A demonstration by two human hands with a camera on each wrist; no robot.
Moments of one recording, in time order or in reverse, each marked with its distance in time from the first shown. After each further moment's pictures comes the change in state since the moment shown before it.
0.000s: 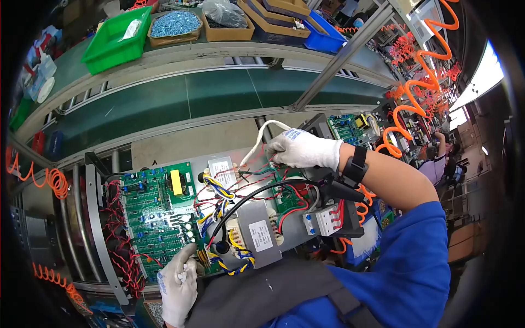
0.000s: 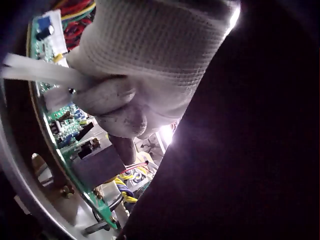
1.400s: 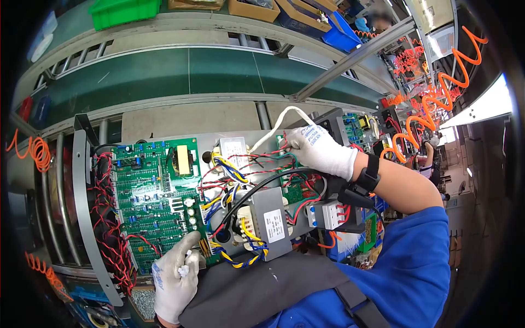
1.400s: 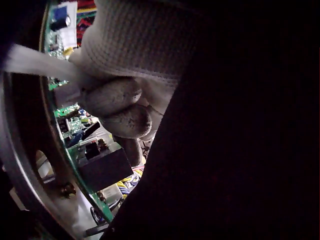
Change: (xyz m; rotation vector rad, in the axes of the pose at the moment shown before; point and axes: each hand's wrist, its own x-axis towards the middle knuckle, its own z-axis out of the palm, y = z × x) left_hand 0.005 -0.021 -0.006 -0.105 -0.069 0.067; right_hand -0.004 0.001 0.029 -0.256 0.230 -0.078
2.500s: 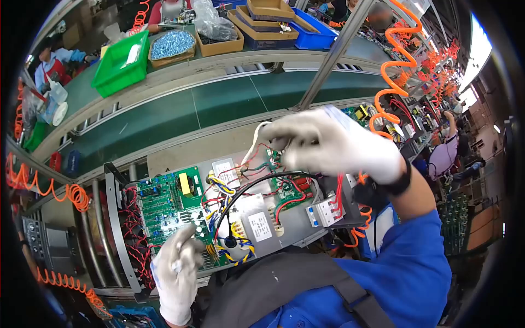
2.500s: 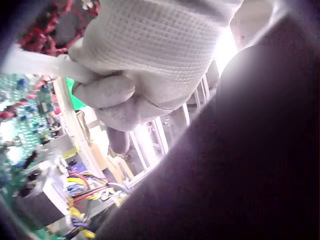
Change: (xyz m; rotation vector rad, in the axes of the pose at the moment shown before) left_hand 0.000 0.079 0.007 -0.057 0.151 0.123; right_hand -0.079 -0.045 -0.113 0.633 0.141 -0.206
